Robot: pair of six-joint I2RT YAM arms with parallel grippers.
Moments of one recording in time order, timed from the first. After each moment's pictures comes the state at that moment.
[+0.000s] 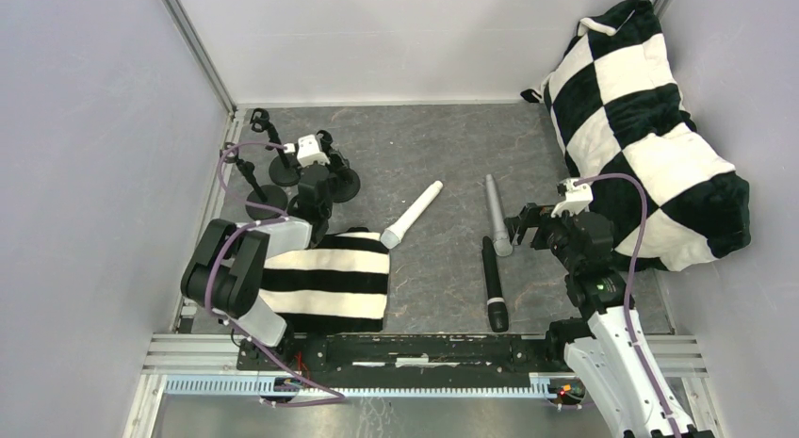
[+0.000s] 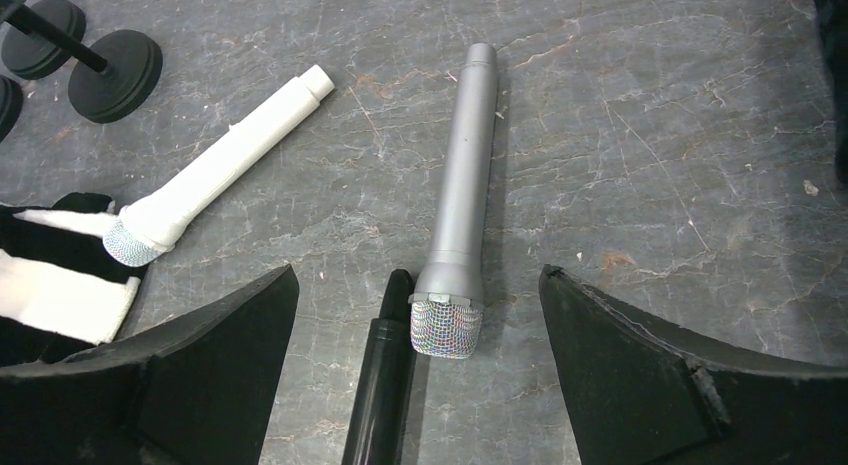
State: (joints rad) left arm -0.33 1.57 0.65 0.72 -0.37 -0.37; right arm 0.14 0.58 0.47 -0.22 -0.16 0.23
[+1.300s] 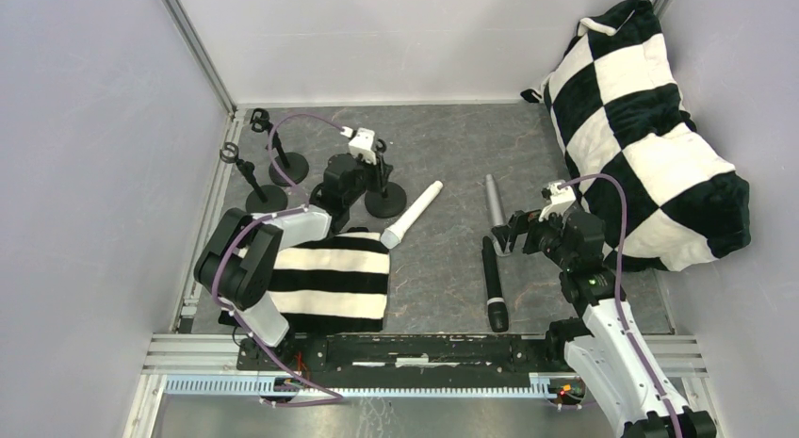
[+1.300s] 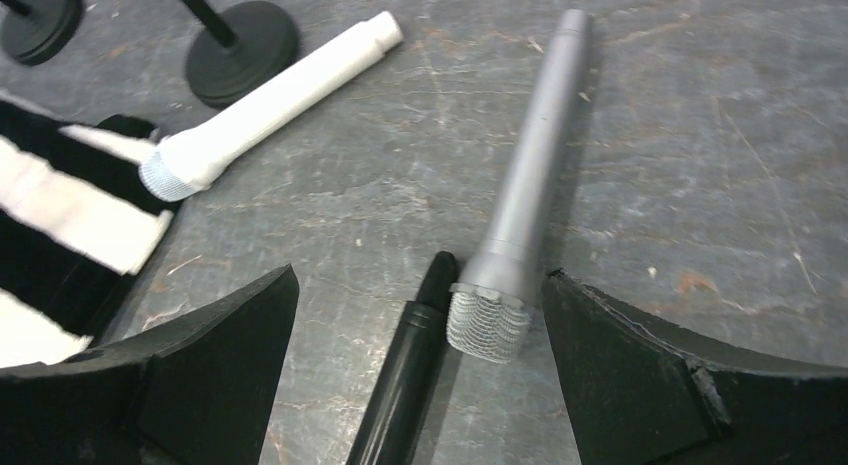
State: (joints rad) left arm -0.46 1.68 0.83 0.63 0.01 -0.17; right arm 0.14 0.65 0.40 -0.13 -0.30 0.18
